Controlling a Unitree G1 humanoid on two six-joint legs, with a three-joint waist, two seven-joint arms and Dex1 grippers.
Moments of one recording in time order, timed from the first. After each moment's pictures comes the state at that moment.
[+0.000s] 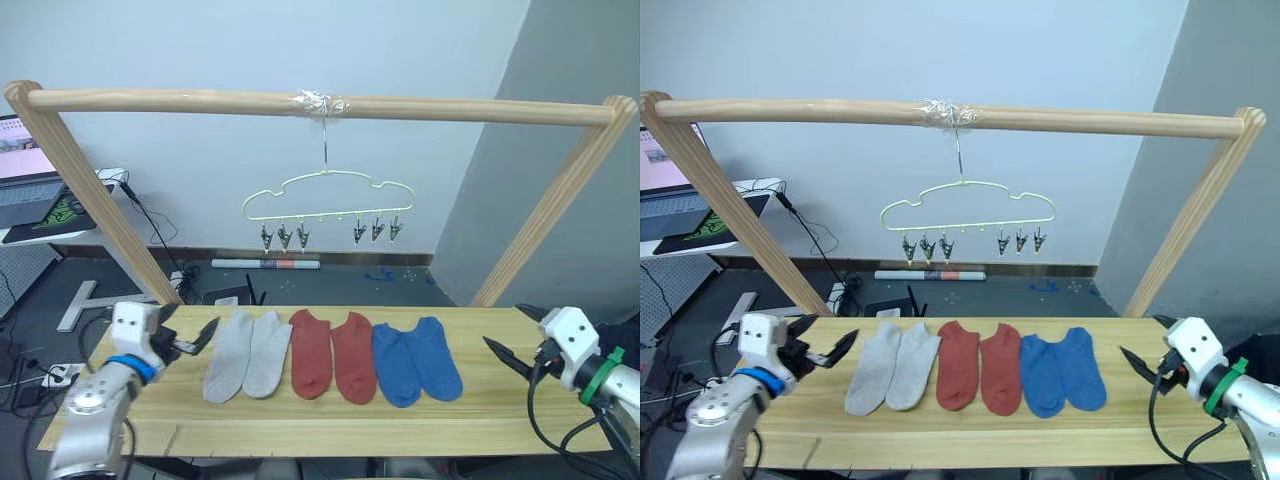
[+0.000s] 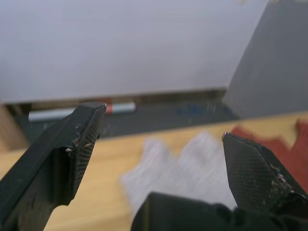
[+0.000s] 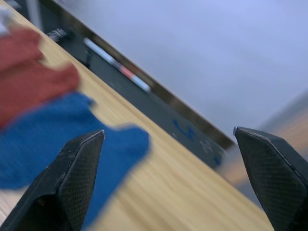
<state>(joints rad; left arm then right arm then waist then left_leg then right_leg) 0.10 0.43 0.23 0.06 -0.18 0.01 -0.52 0.27 -0.65 -0.21 -0.29 0.23 0.12 0.73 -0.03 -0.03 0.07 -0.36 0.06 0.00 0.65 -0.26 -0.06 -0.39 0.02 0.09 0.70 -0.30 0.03</state>
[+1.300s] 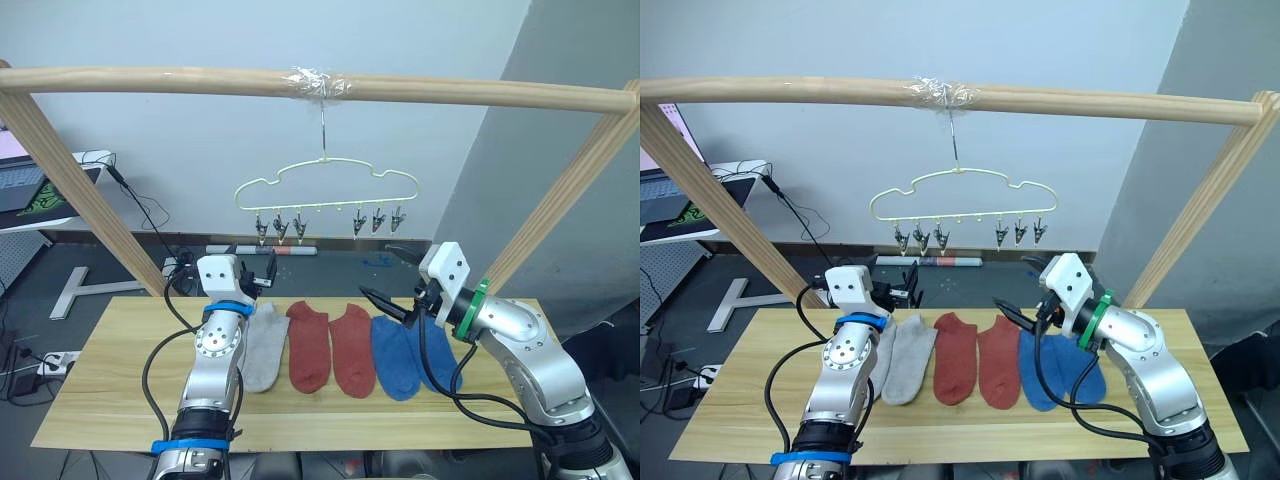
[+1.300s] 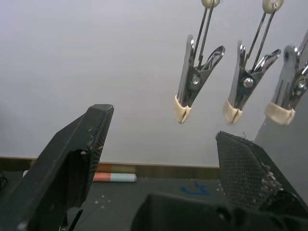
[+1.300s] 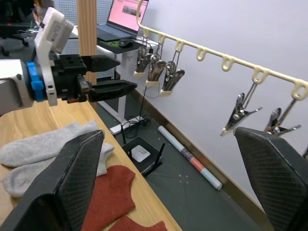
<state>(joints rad) -0.22 0.18 0.09 0.21 0.00 -0.13 -0.11 -0.20 -0.43 0.15 -0.46 0.26 0.41 0.64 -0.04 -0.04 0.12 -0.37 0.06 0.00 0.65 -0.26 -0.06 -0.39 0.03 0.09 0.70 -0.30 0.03</state>
